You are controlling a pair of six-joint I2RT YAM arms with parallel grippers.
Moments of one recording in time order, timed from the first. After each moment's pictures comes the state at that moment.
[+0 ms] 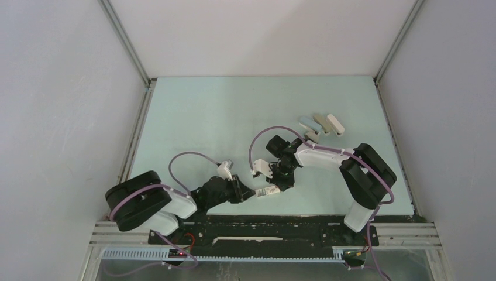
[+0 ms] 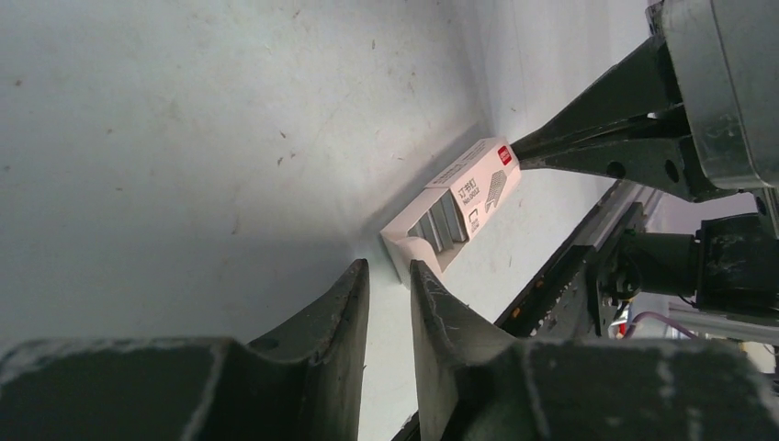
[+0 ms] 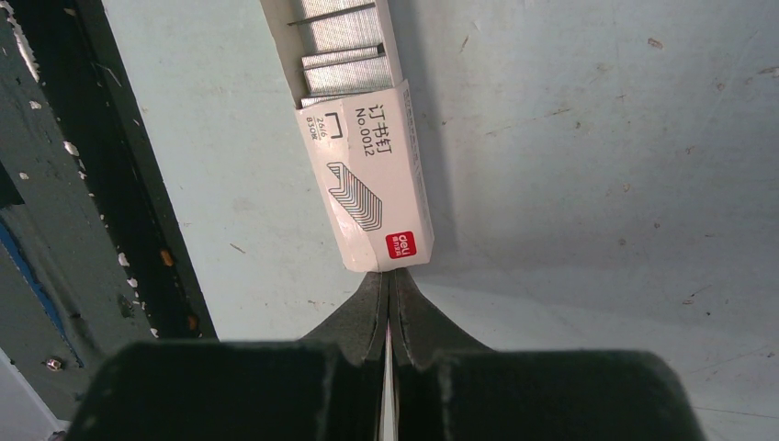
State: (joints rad) left arm -0.94 1.40 0.10 0.84 -0.01 -0.97; right arm 0.78 1.72 1.02 -0.73 -0.38 -0.72
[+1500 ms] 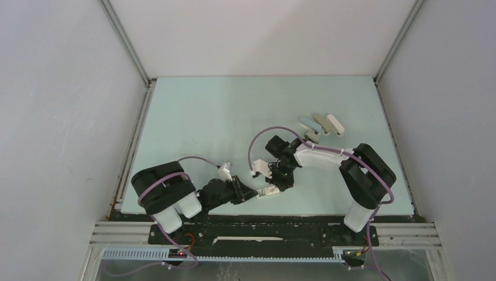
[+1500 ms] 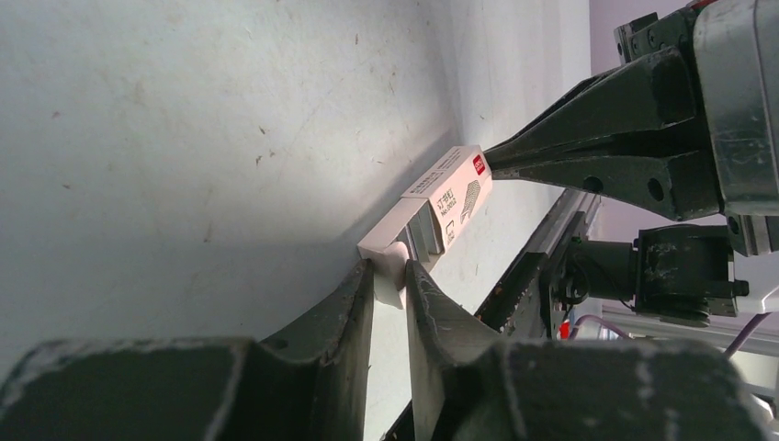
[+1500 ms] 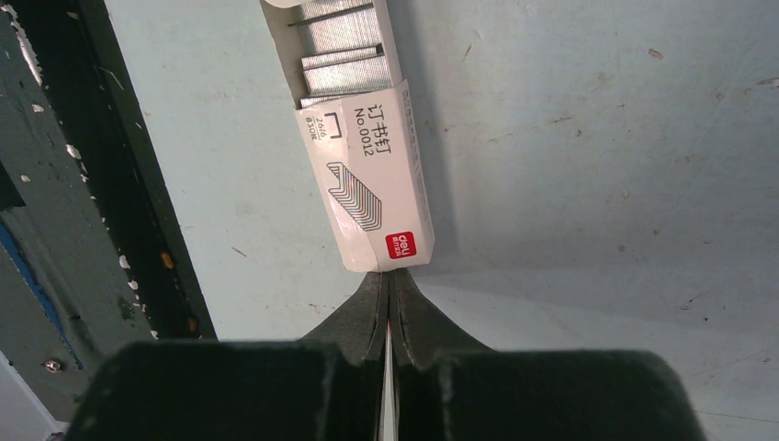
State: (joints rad) left arm -0.94 1.67 0.07 1.22 0.02 -1.10; right arm 0.79 1.73 1.02 -0.73 -0.37 -0.72
